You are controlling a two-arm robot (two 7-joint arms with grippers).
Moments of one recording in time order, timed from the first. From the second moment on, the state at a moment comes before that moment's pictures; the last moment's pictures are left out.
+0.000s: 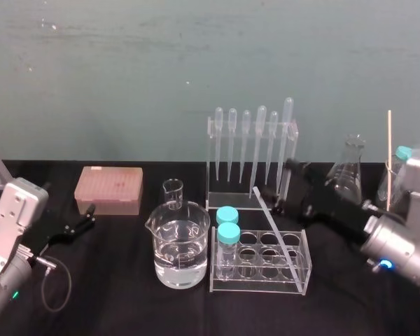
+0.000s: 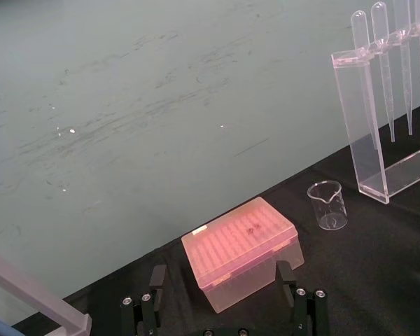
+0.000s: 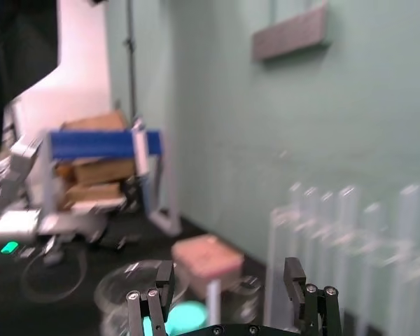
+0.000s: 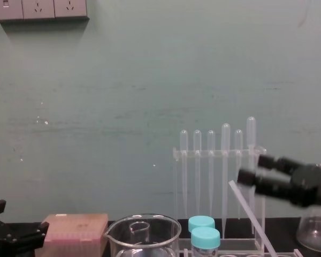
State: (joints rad) left arm -0.20 0.60 0.45 -1.41 -0.25 -0.12 0.03; right arm 0.38 0.45 -0.39 -1.19 0.63 -0.29 0.82
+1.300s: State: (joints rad) left arm -0.20 0.60 0.45 -1.41 -0.25 -0.12 0.03; right arm 0.24 0.49 -0.26 -1.29 0.63 -0.02 0.46
